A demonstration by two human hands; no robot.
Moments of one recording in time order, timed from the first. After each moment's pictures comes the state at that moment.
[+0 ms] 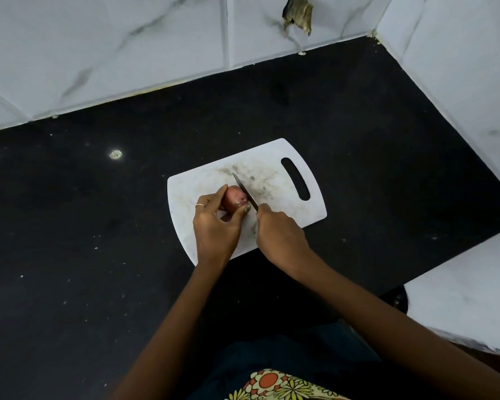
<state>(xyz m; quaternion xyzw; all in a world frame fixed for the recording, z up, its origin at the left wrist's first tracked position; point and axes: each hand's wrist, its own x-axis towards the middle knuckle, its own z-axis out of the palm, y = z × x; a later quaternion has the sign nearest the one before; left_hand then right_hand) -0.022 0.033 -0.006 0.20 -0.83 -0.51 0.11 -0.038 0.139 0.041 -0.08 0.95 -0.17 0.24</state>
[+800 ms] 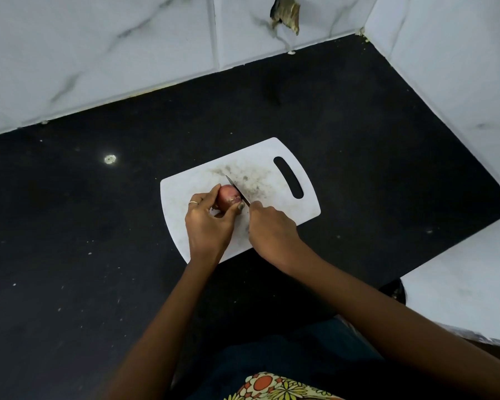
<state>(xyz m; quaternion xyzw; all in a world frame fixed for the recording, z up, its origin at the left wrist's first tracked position) -0.030 0.027 -0.012 0.20 -0.84 -0.50 0.10 -0.043 0.135 0.044 -0.08 0.96 -0.13 0.25</state>
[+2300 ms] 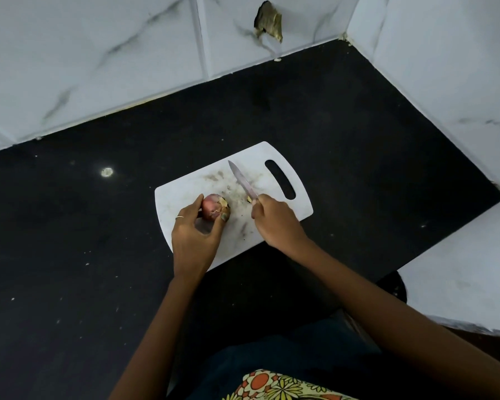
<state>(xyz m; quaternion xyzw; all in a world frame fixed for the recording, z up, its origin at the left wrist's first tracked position) -0.010 0.009 -0.023 0.14 -0.88 -0.45 0.10 -0.054 0.161 0.016 -0.01 0.93 -0.32 0.18</state>
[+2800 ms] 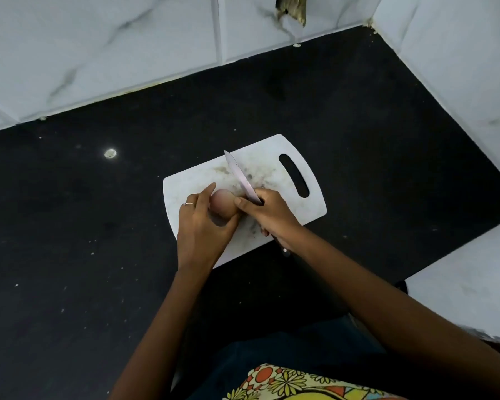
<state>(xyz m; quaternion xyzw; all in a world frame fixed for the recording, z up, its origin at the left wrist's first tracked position) -0.020 0.004 -0.024 0.12 -0.92 -0.37 0.08 -0.071 0.138 0.000 0.06 0.79 -0.55 0.27</state>
